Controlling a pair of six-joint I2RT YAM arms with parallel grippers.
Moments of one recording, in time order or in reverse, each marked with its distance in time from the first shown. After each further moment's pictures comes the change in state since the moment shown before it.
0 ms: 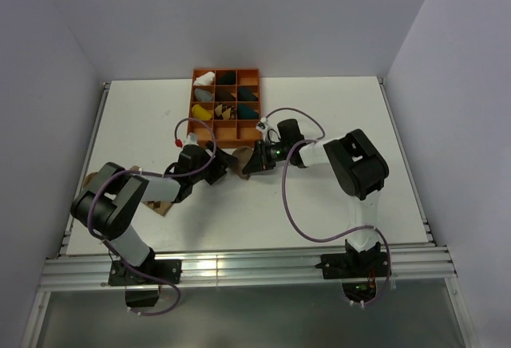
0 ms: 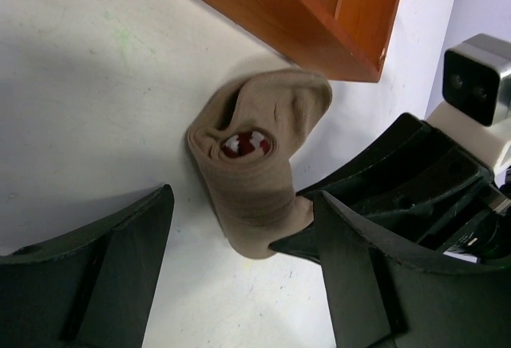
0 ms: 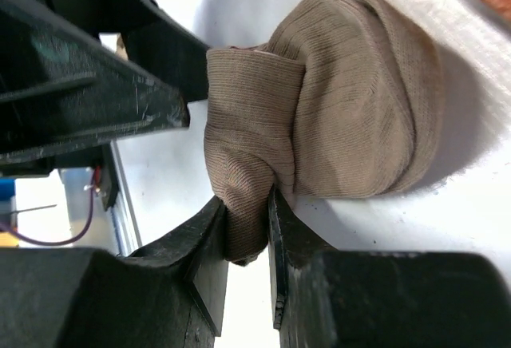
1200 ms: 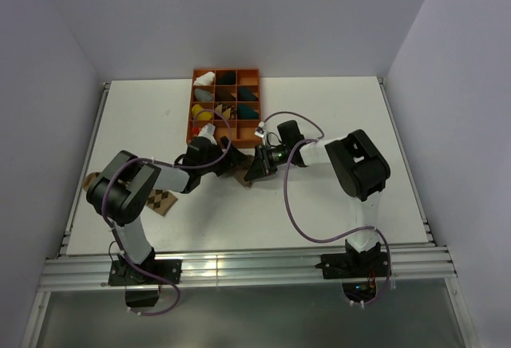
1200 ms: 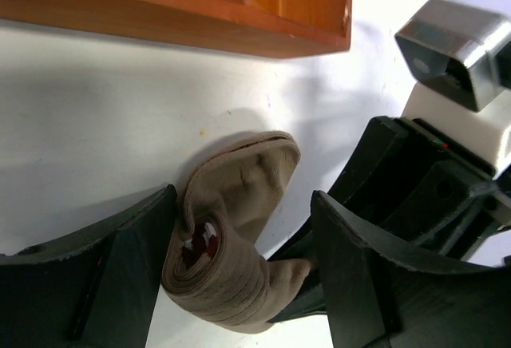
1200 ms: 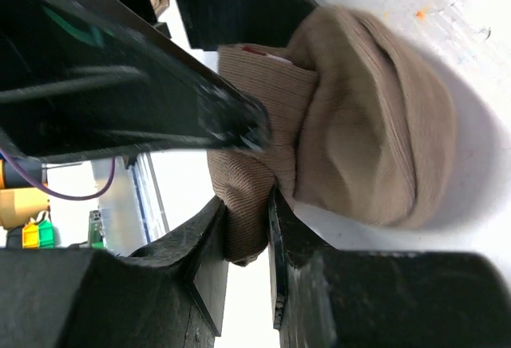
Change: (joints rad) left arm -0.010 0.134 0.126 0.042 0.135 0.209; right arm -0.002 -0.003 0.013 -0.133 -0.115 -0.065
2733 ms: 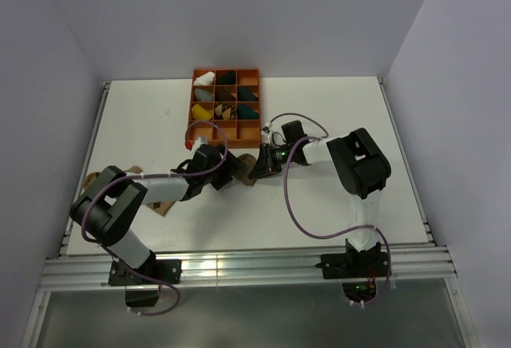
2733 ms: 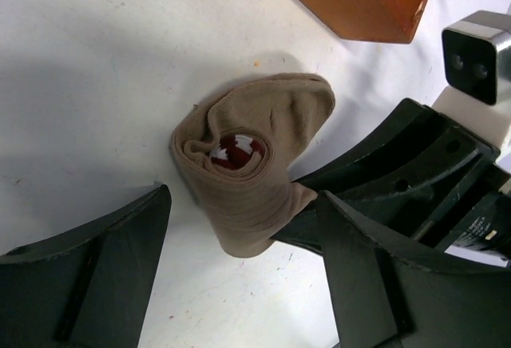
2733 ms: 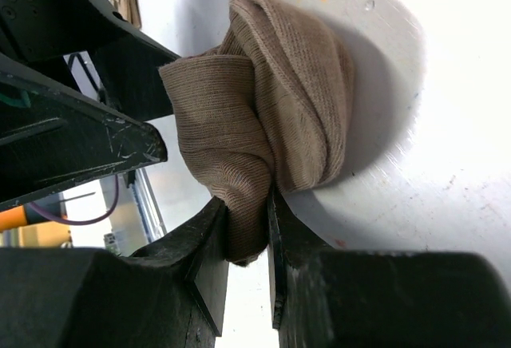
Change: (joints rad) left arm -0.121 -0.174 -0.019 -0.333 -0.266 -0.280; right arm -0.041 0.011 -0.004 -0.047 0.059 0.044
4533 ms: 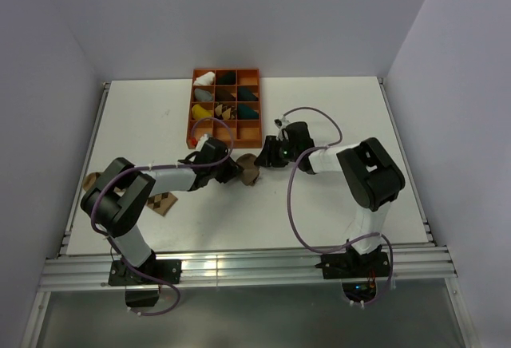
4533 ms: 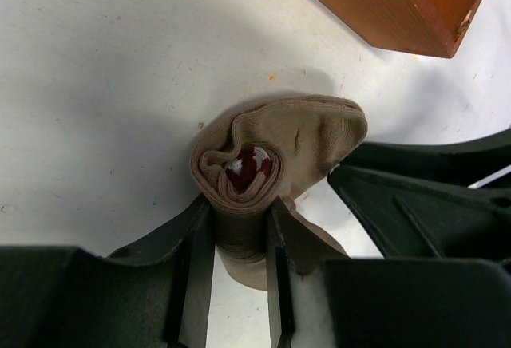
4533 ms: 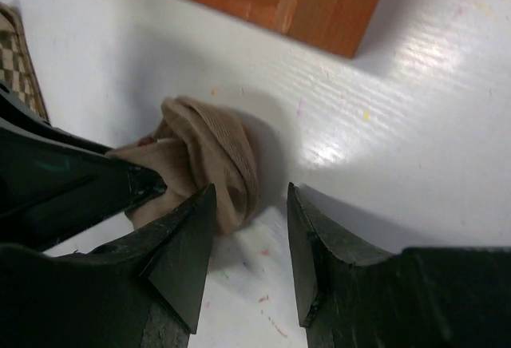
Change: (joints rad) left arm -0.003 0.095 0.132 -0.149 -0.002 0.012; right arm 0.024 -0.179 -0.152 0.180 0.475 0.082
